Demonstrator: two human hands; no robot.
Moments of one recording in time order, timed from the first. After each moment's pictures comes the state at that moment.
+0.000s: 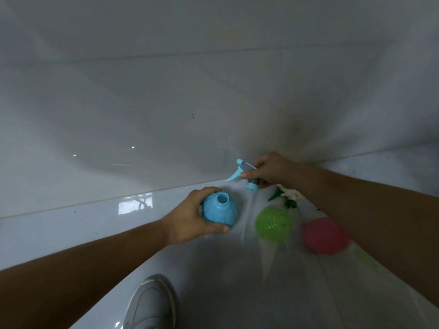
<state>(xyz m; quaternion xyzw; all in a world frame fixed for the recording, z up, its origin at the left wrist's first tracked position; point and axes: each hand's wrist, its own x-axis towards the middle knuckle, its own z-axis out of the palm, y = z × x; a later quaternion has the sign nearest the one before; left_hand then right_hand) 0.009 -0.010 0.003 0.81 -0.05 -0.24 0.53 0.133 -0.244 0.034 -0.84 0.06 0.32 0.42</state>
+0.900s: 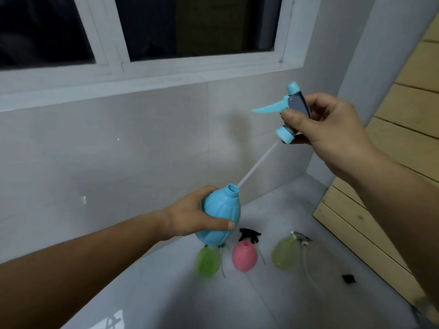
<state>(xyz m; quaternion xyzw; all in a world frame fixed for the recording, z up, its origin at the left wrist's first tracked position) -0.044 -0.173 0.310 0.82 -0.20 -0.26 0.47 -0.103 -0.424 0.448 -0.77 0.01 -0.23 0.59</state>
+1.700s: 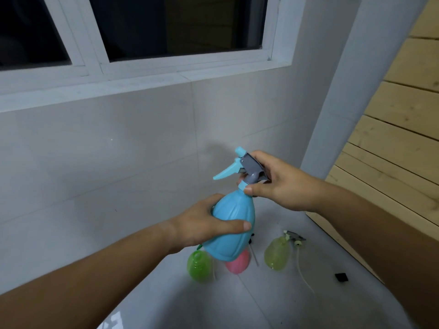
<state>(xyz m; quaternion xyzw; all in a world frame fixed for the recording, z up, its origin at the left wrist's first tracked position) -0.067 -0.219 0.325 0.78 -0.18 -0.33 0.50 -0.092 -0.431 0.376 -0.85 -0.09 0.05 0.52</state>
